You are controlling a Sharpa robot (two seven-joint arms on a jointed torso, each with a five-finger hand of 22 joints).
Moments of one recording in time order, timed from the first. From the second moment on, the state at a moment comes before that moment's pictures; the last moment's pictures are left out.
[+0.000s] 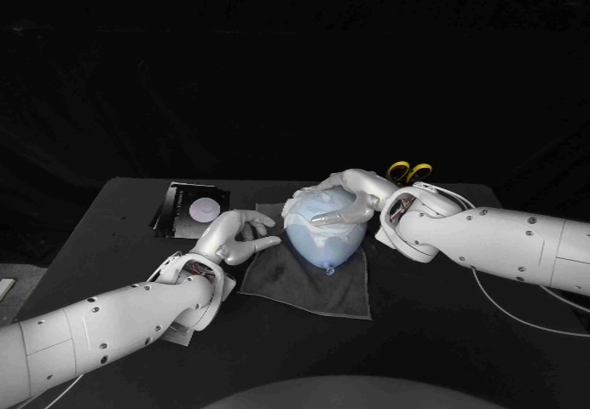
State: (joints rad) left arm 0.95 -0.70 -0.09 1.42 -1.04 -0.80 0.22; left_hand 1.59 -0.09 -0.11 0.29 0.05 0.90 0.16 0.32 0.24 0.84 0.11 0.79 0.35 1.12 0.04 1.25 0.80 0.17 0.84 0.15 1.01 0.62; right arm 1.21 -0.76 -0.17 1.44 -1.21 -0.44 0.00; right_hand 1.26 -0.16 -0.15 0.30 0.14 0.74 0.19 0.12 0.22 0.64 0.25 0.05 0.05 0.29 0.27 0.04 0.06 0.08 0.18 0.30 0.04 0.17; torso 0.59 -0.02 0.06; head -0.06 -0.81
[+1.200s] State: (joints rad) left arm 0.95 -0.63 -0.07 1.38 -1.02 -0.76 0.15; left_hand 1.58 0.07 -0.19 0.29 0.05 0.91 0.14 0.36 0.24 0.88 0.08 0.82 0.34 1.20 0.02 1.32 0.90 0.17 0.87 0.14 1.02 0.63; right arm 1.21 -0.76 -0.17 1.44 -1.21 -0.44 0.00; right_hand 1.26 -0.16 -0.15 0.30 0.14 0.74 0.19 0.12 0.22 0.64 0.25 0.05 0.05 0.29 0.27 0.04 0.06 0.08 0.18 0.30 0.04 0.17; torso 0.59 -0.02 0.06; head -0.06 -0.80
